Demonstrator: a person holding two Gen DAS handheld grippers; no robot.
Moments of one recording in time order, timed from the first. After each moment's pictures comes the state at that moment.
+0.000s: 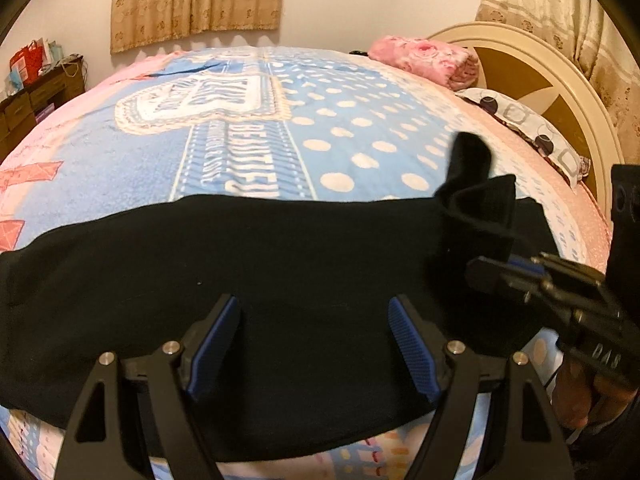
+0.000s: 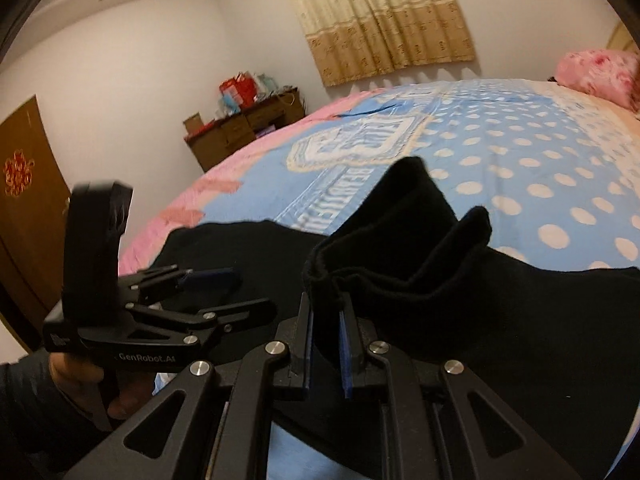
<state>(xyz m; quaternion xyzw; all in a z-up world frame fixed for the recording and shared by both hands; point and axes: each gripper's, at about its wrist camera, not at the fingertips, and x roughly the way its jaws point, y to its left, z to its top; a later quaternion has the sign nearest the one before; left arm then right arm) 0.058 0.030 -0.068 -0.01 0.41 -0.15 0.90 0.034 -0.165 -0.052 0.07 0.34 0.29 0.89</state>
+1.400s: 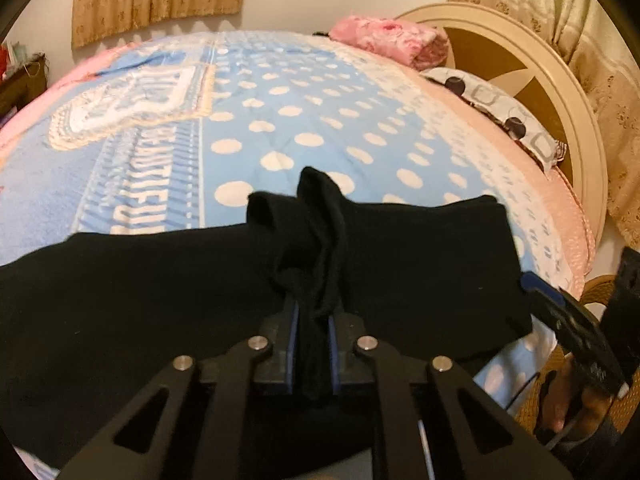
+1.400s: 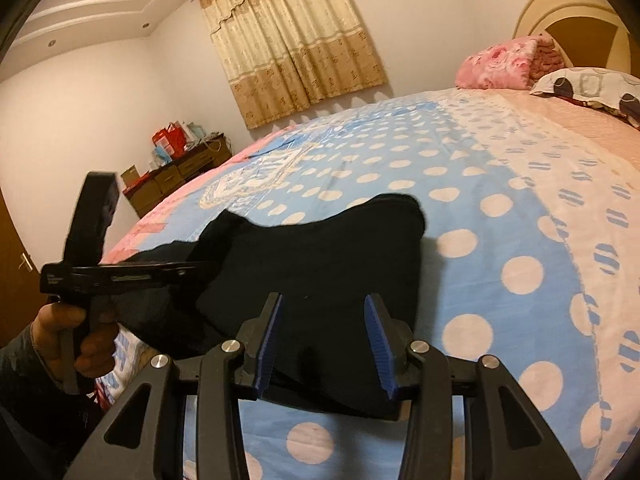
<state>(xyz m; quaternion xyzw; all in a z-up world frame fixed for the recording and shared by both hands) 0.069 -0.038 -0.056 -0.01 0.43 -0.22 0.87 -0.036 -0.311 -0.063 0.13 0.29 0.15 0.94</state>
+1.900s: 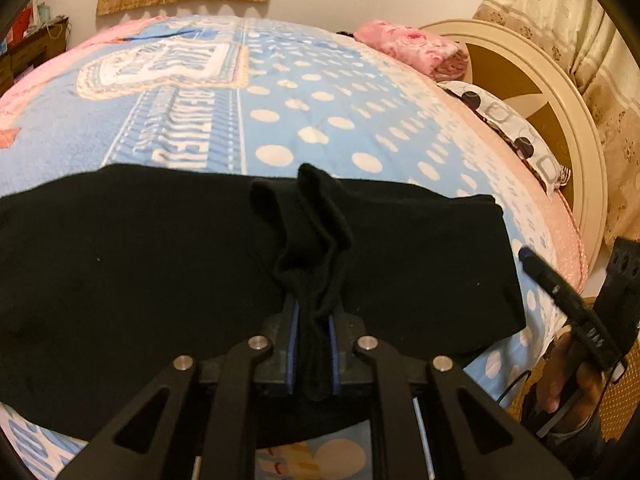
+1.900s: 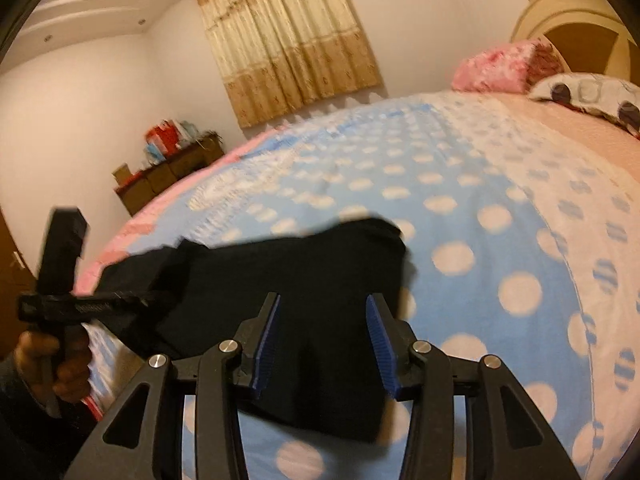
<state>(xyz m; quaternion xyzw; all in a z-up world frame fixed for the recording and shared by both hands) 0.060 -0.008 -0.075 -0.07 0.46 -0.20 0.86 -0.021 -0.305 -0.054 0.11 0.29 0.15 0.94</state>
